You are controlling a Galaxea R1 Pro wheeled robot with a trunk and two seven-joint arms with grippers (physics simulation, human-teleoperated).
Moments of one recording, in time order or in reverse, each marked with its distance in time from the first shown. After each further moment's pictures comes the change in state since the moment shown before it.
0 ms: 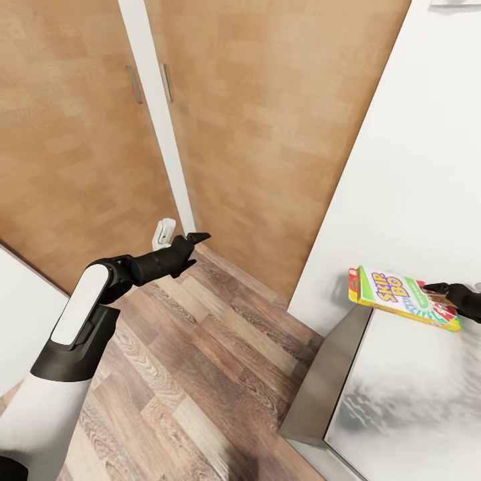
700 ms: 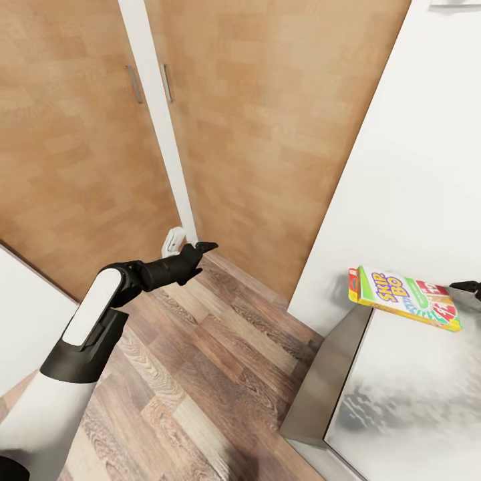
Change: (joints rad) left arm 0.003 -0.004 -0.055 0.045 0.000 -0.005 0.001; right arm 0.008 -0.094 -0.007 -0.001 -0.008 0.005 0.021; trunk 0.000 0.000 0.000
